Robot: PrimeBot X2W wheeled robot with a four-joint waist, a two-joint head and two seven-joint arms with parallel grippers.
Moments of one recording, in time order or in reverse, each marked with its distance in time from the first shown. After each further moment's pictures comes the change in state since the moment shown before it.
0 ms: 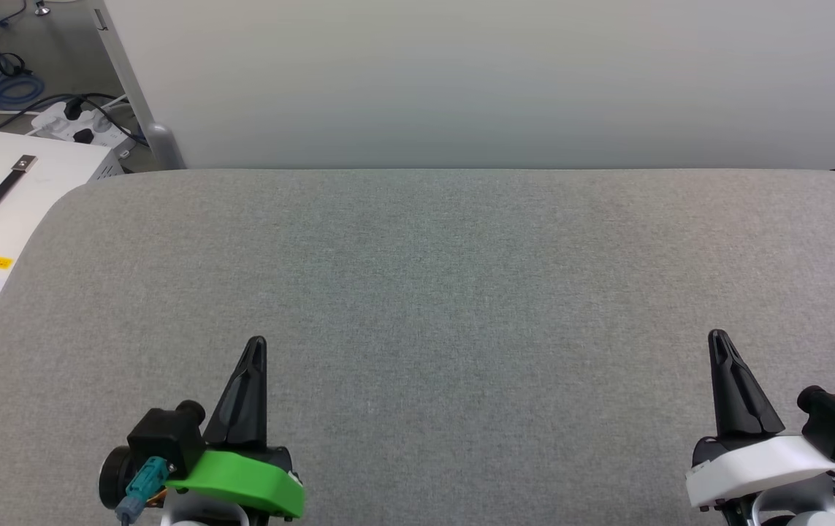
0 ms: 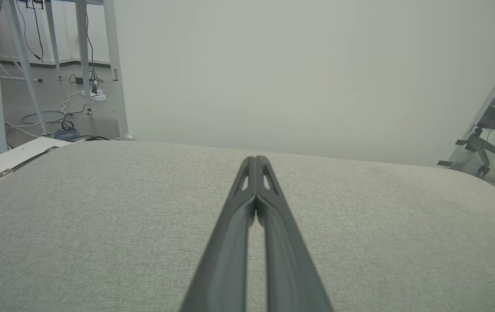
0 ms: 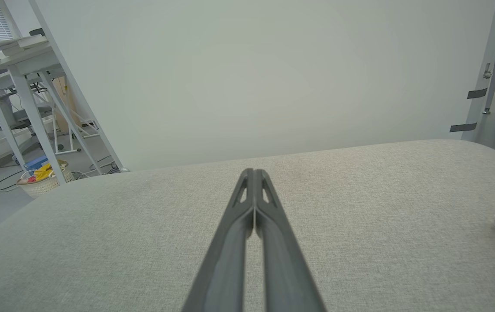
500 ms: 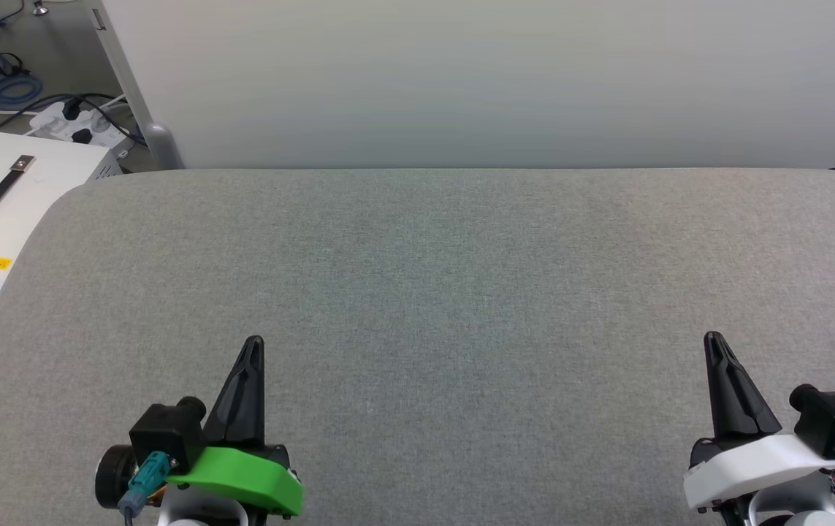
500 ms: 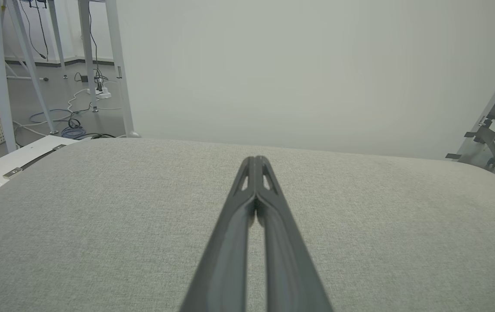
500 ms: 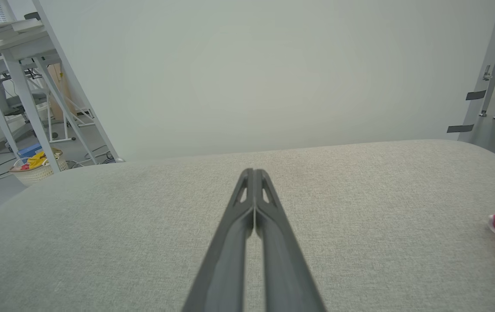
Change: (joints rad) left arm 0.000 0.000 0.005 -0.010 0.021 0.016 0.032; right arm -0.001 0.000 0.001 0.000 -0.036 0.000 0.021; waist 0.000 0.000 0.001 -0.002
